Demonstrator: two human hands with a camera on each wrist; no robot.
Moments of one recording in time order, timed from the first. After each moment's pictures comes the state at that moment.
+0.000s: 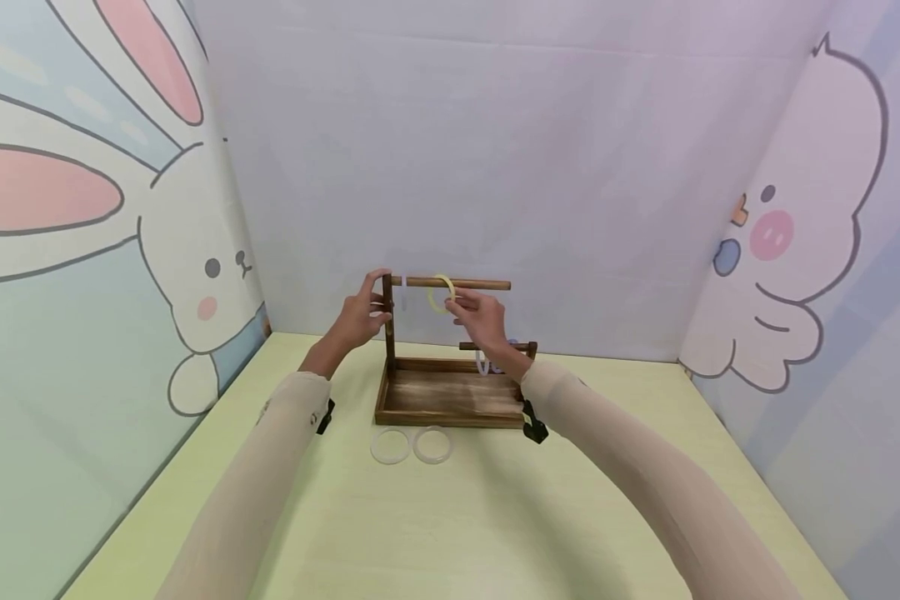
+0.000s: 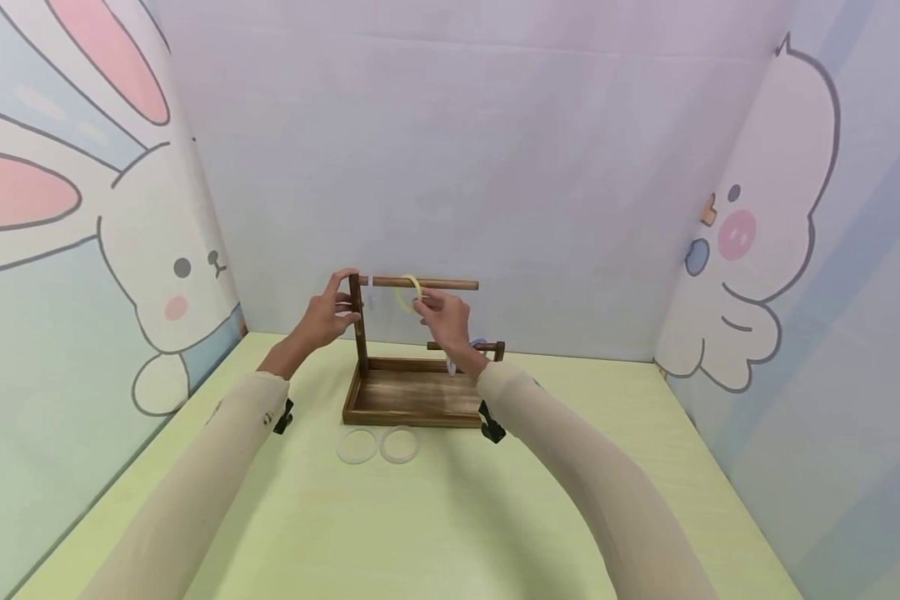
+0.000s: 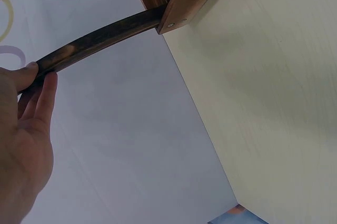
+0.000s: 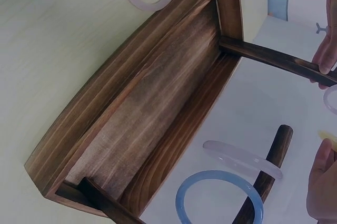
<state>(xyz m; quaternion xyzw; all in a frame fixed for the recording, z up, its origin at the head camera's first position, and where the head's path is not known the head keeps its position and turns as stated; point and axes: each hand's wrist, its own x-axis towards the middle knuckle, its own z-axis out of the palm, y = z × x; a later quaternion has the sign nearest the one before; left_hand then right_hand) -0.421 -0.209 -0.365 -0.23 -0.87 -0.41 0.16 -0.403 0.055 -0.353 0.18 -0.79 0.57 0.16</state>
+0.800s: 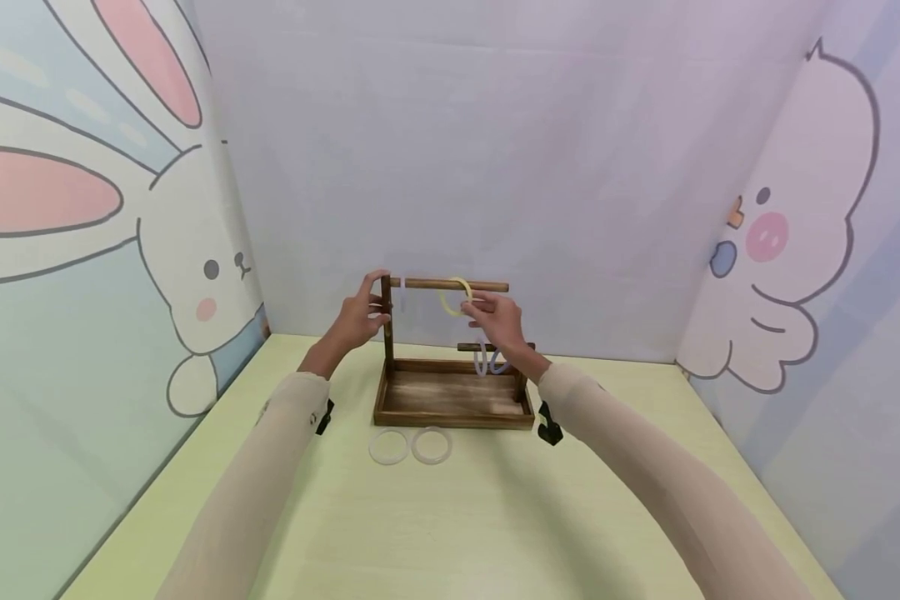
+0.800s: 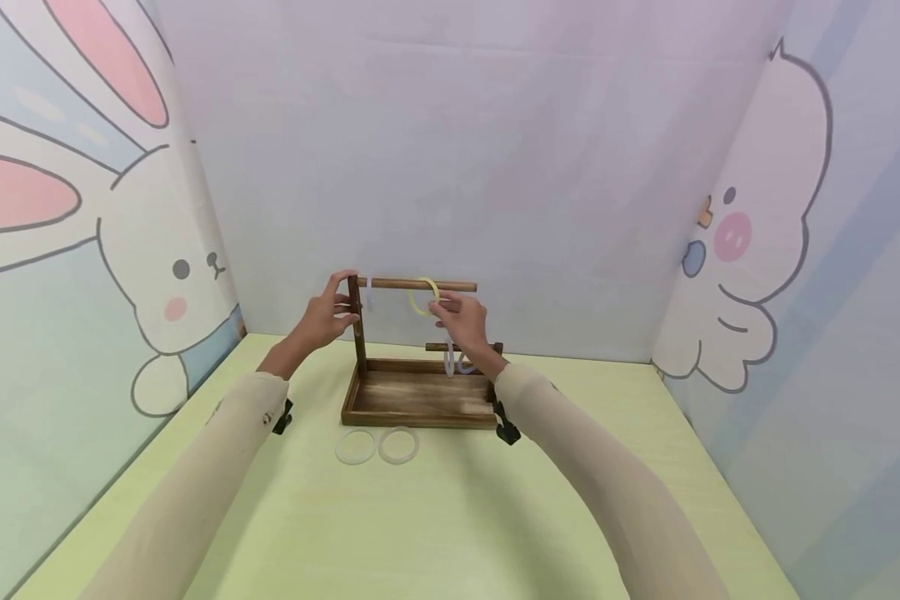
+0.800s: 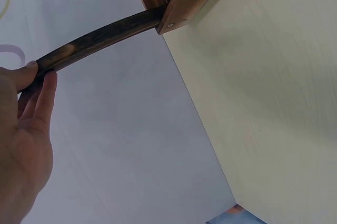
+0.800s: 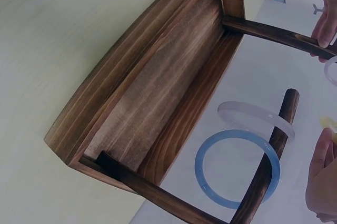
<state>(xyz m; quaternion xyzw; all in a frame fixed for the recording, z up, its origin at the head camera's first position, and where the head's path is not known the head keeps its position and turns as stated) -0.422 -0.209 -0.367 -0.23 -0.87 -0.41 0.15 -0.404 0.087 -0.351 0.17 -0.80 0.56 0.14</state>
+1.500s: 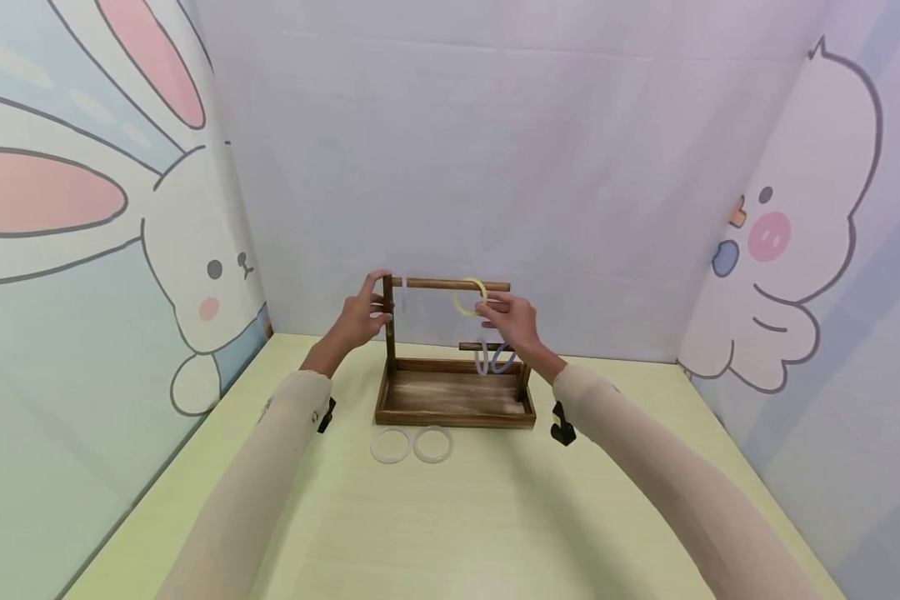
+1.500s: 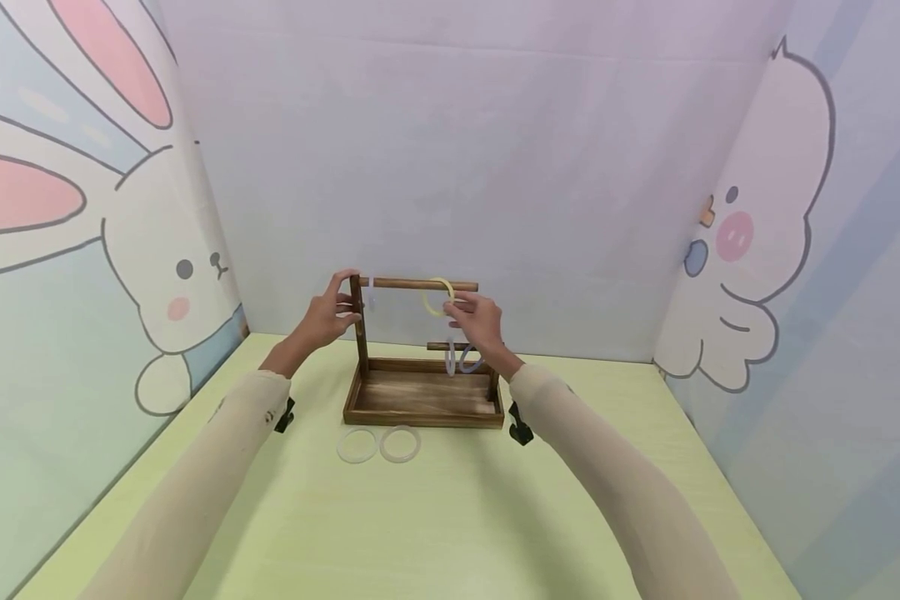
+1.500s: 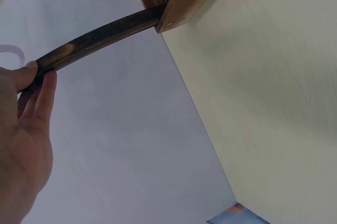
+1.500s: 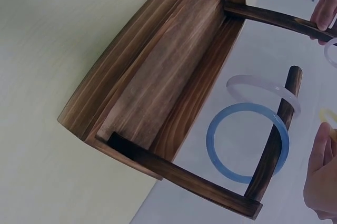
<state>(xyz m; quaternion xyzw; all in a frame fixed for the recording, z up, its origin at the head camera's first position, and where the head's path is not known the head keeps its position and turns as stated) -0.421 -0.209 -0.364 -0.23 -0.87 -0.40 0.15 -0.403 0.109 -0.350 0.15 -0.79 0.59 0.12</state>
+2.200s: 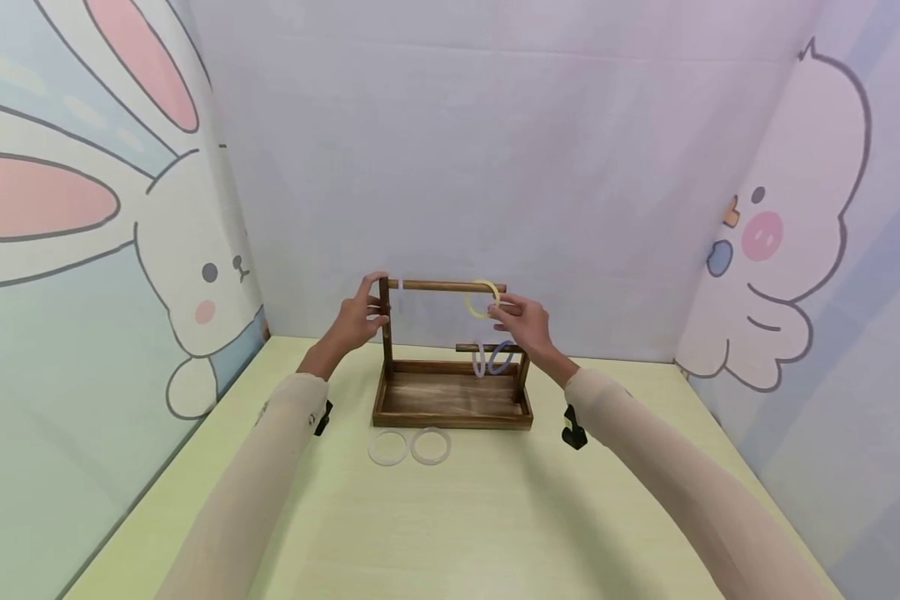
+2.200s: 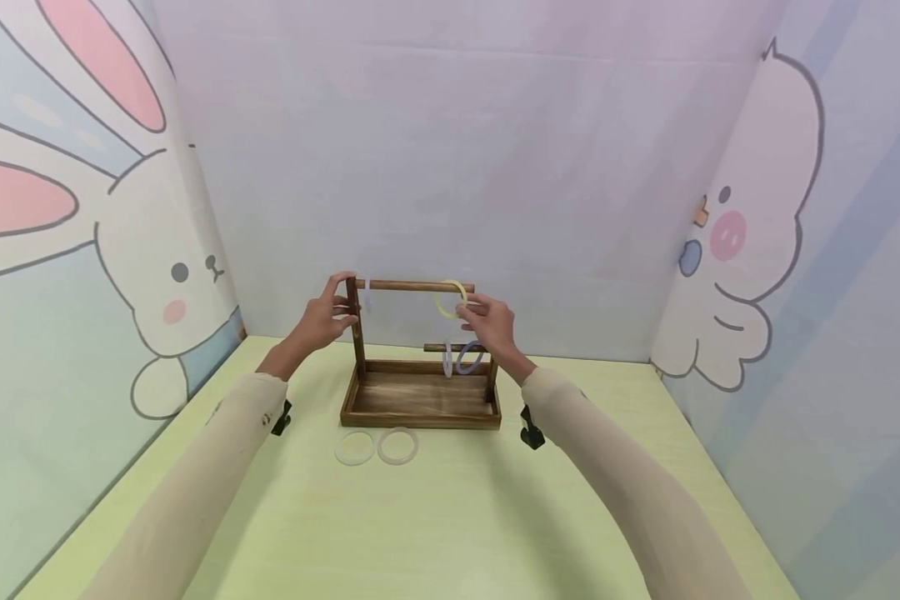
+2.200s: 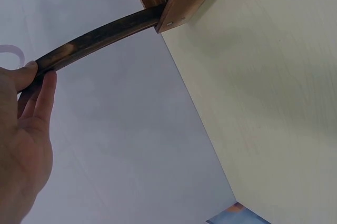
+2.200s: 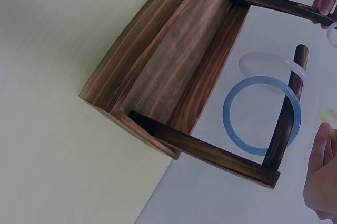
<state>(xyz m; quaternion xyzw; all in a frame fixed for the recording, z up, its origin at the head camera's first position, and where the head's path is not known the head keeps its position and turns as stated) -0.422 -0.207 -0.366 -0.23 -0.87 -0.40 0.15 -0.404 0.138 -0.353 0.14 -0.78 0.60 0.13</state>
